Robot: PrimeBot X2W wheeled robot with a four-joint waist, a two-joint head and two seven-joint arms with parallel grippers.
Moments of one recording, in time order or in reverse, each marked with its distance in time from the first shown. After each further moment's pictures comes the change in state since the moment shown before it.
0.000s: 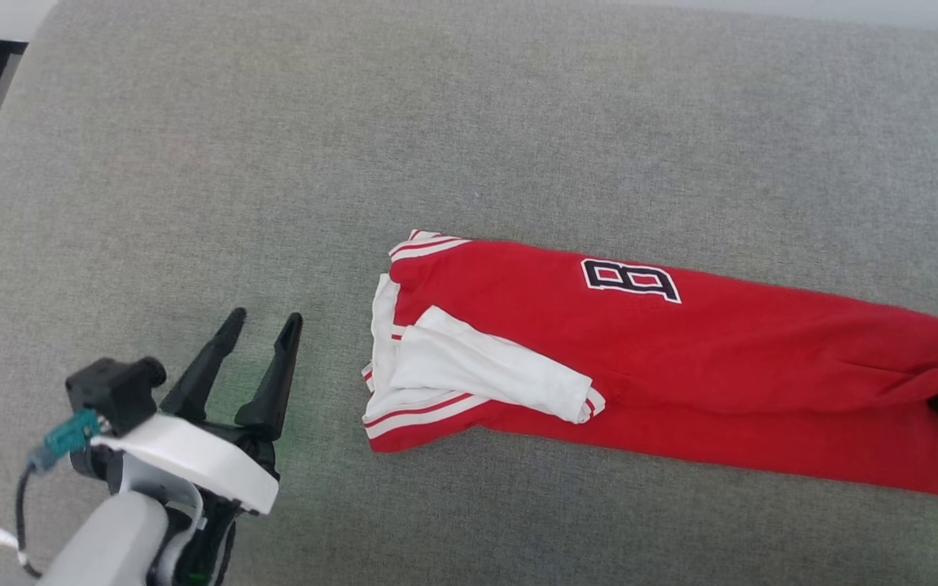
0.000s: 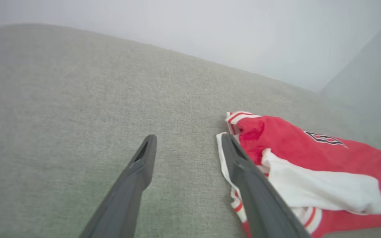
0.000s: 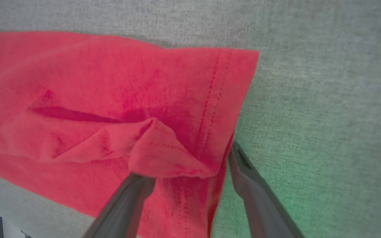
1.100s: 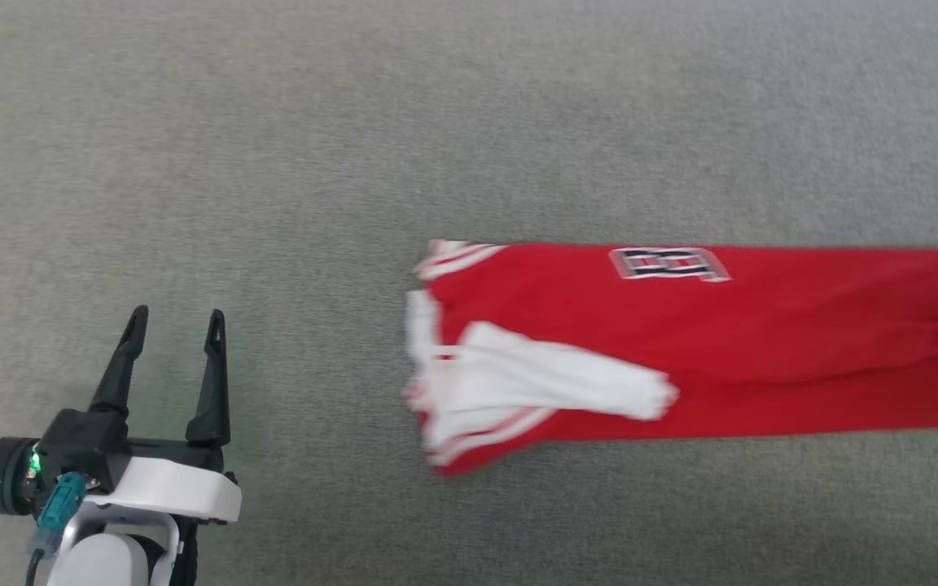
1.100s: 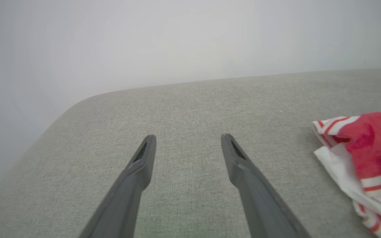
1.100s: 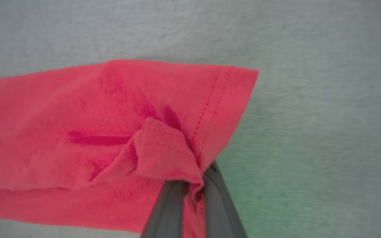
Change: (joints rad) left arm 0.178 -0.336 0.541 -0.123 0.763 -0.064 0.000; right arm -0.152 0.051 -0.065 0.081 -0.129 0.001 -0.008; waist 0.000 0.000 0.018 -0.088
